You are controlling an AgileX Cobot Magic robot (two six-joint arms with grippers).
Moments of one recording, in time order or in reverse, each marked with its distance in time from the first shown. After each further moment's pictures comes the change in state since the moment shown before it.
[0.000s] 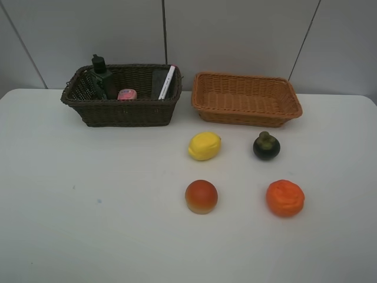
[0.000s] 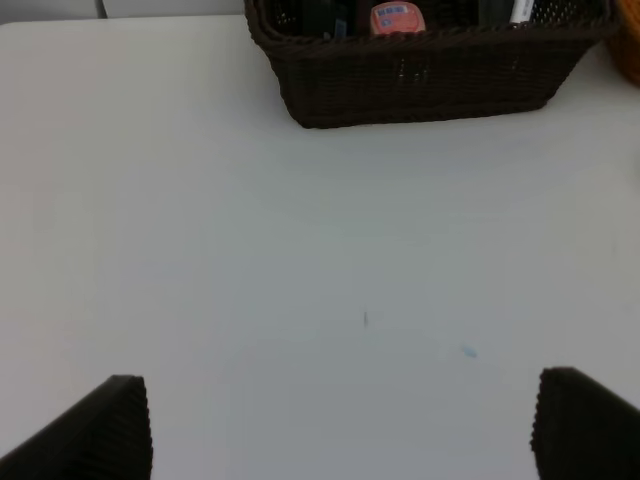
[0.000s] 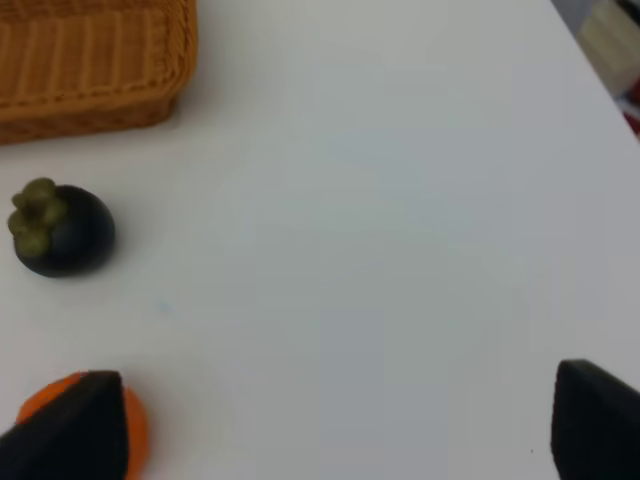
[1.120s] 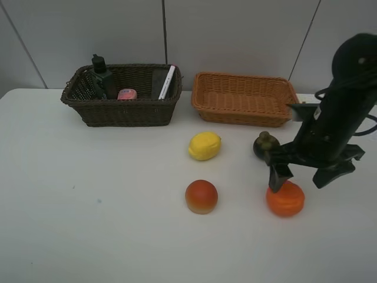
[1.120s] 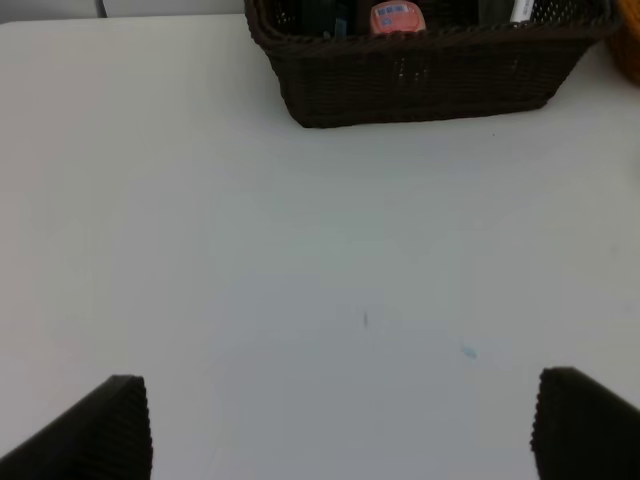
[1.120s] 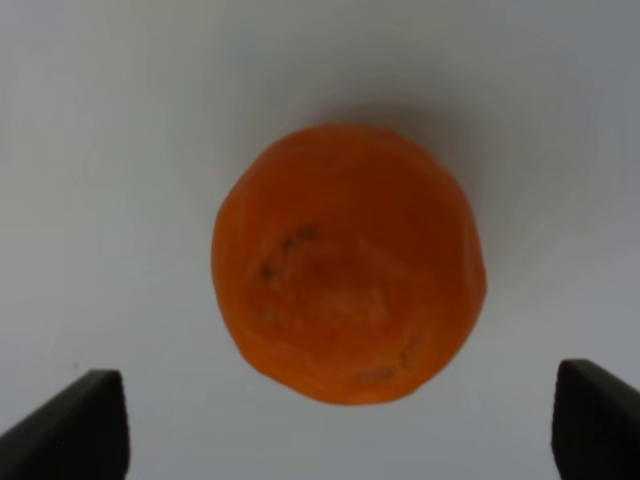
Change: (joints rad) left arm 0.000 0.000 0.000 0.000 0.000 0.000; right arm 0.416 1.131 -0.258 0.194 -0.024 -0.022
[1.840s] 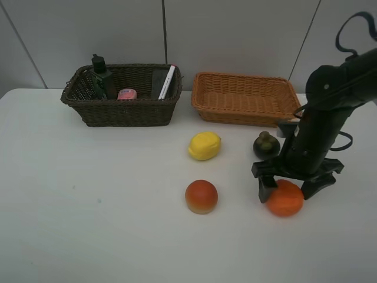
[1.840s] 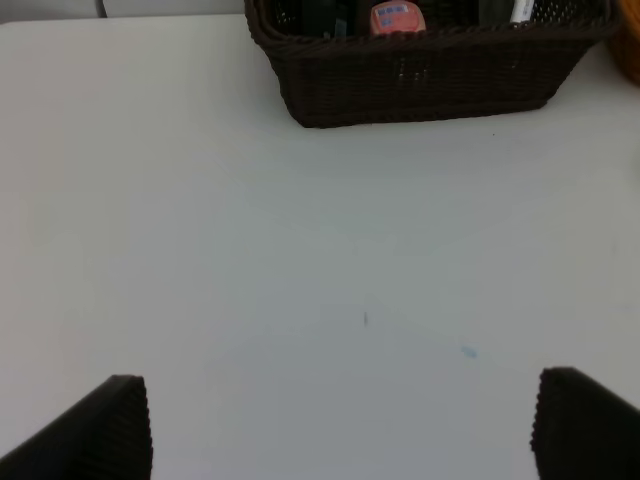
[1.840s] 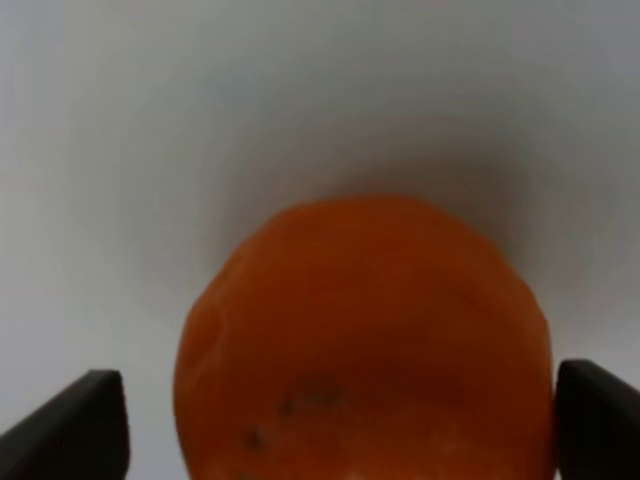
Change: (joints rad) left arm 0.000 0.000 0.000 0.000 0.000 0.000; right arm 0.001 0.177 -0.001 0.026 -0.092 -0.001
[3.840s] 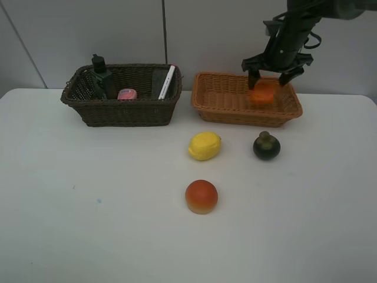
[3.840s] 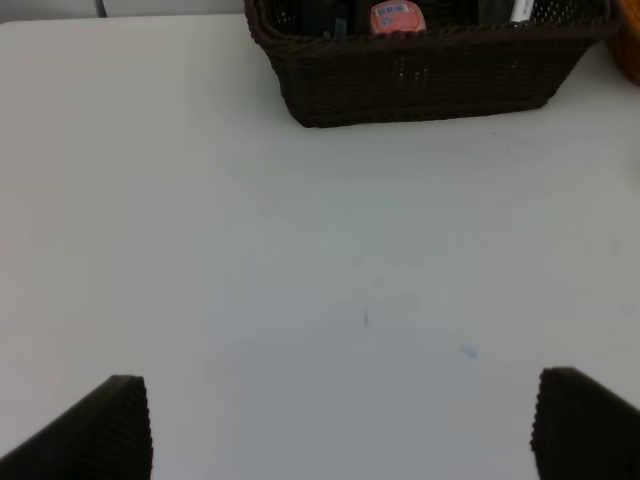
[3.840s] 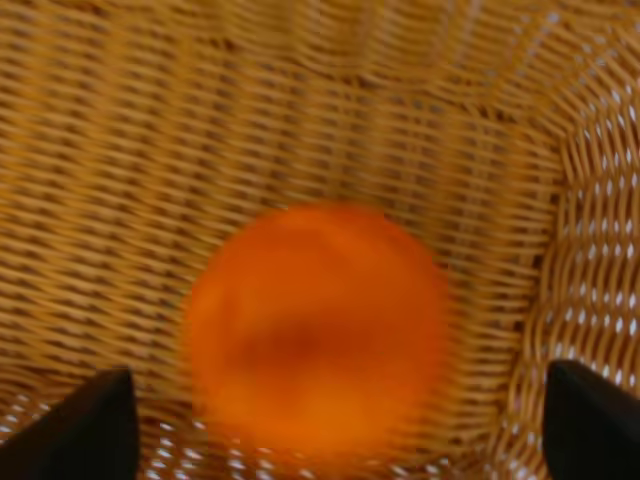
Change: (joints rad) left arm 0.000 0.000 0.000 0.000 0.000 0.000; right arm -0.135 0.420 -1.062 -0.185 0.171 -0.096
